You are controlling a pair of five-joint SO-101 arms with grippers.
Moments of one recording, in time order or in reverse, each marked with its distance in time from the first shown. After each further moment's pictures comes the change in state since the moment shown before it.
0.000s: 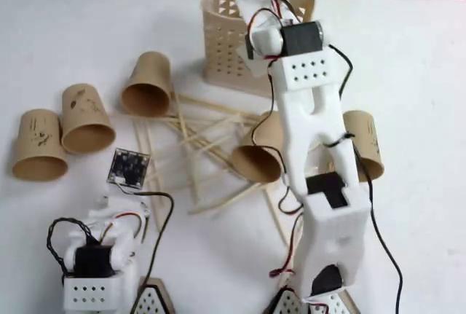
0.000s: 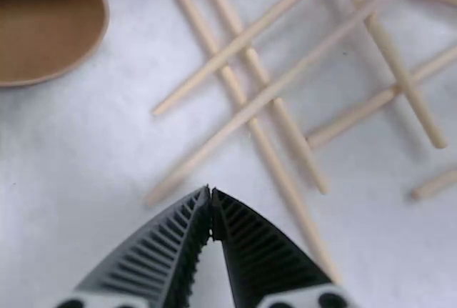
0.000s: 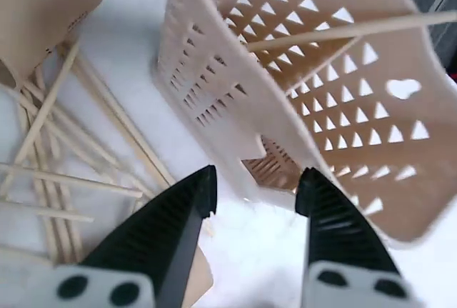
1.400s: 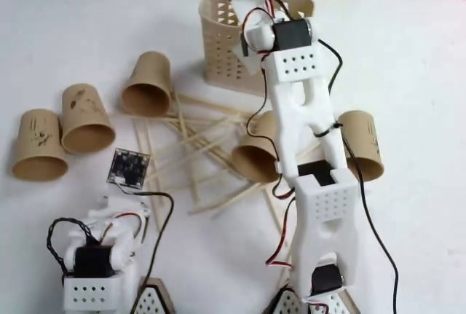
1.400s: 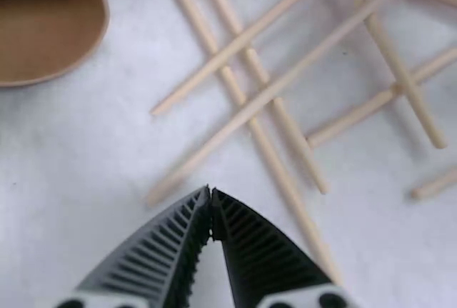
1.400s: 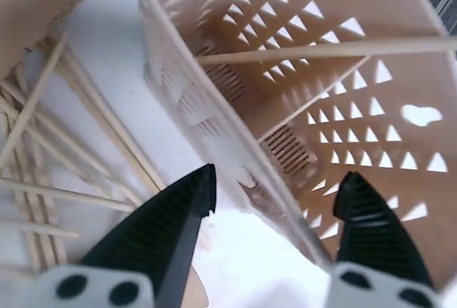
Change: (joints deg) left arm 0.0 0.0 0.0 0.0 0.0; right arm 0.4 8.2 -7.4 0.7 0.2
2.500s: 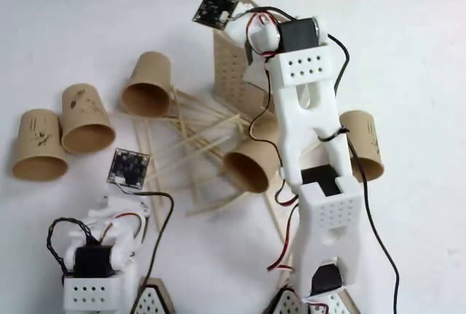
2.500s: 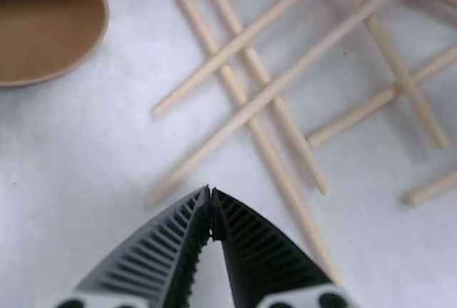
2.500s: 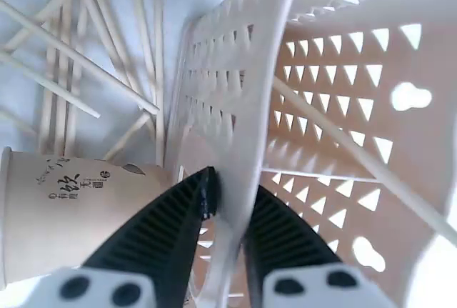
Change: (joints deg) left arm 0.0 0.0 0.0 0.0 0.0; right arm -0.4 -5.4 0.8 13.5 23.3
